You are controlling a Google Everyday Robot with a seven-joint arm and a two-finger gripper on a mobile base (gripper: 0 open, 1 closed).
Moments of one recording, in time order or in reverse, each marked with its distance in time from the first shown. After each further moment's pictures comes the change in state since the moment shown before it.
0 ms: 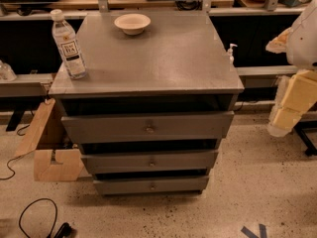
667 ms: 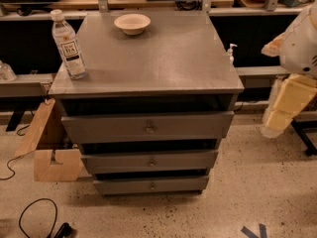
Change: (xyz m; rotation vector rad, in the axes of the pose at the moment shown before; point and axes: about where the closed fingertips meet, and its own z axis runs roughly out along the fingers) arm -0.004 -0.002 0.012 0.001 -0.008 0.000
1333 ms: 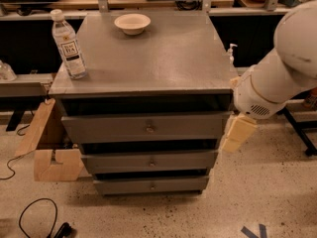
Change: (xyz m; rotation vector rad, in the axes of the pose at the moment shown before) arm -0.017 0.000 0.123 0.027 -0.067 0.007
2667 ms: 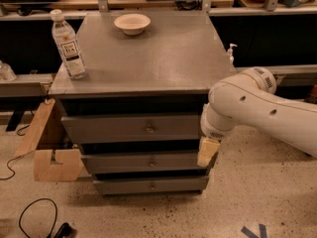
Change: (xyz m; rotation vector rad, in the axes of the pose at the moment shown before) arm 0.010 -0.015 0.159 0.050 0.114 -0.081
